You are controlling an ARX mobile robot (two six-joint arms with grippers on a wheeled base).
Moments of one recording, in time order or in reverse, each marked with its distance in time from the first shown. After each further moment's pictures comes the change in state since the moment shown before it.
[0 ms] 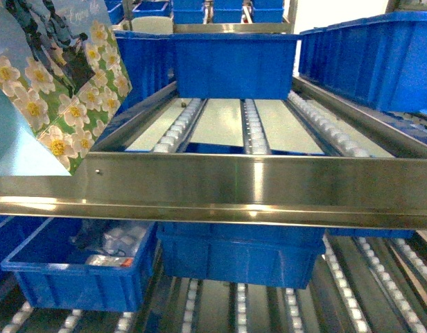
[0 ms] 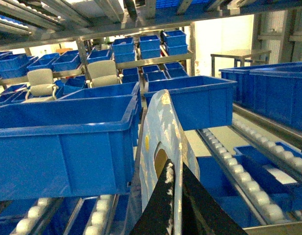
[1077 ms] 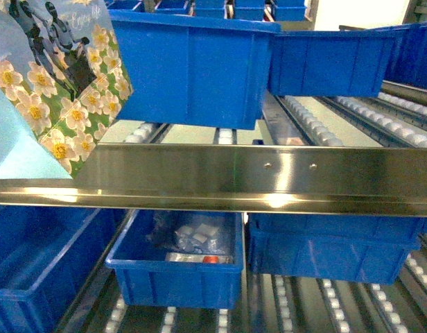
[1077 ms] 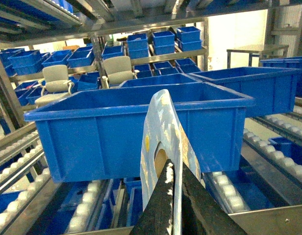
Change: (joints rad) left arm 0.000 0.002 0.000 -0.003 0.000 0.000; right arm 0.000 0.000 0.000 -0.003 -0.001 0.000
